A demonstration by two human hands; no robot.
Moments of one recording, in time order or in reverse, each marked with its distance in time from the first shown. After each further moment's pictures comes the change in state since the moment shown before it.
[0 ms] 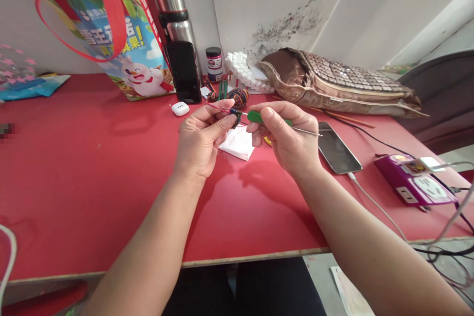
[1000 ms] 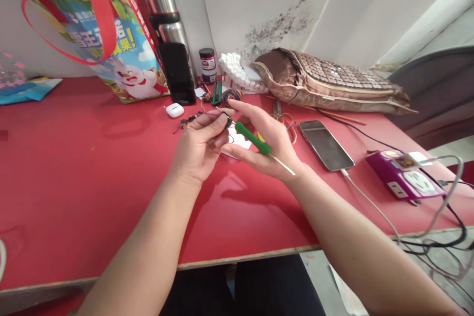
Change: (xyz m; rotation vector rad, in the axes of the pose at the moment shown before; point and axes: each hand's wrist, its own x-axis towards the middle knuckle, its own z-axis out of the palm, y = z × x) left_hand 0.001 -0.005 -0.004 -0.107 -0.055 -0.174; right_hand -0.001 0.008 -0.011 -0.736 -0.311 -0.493
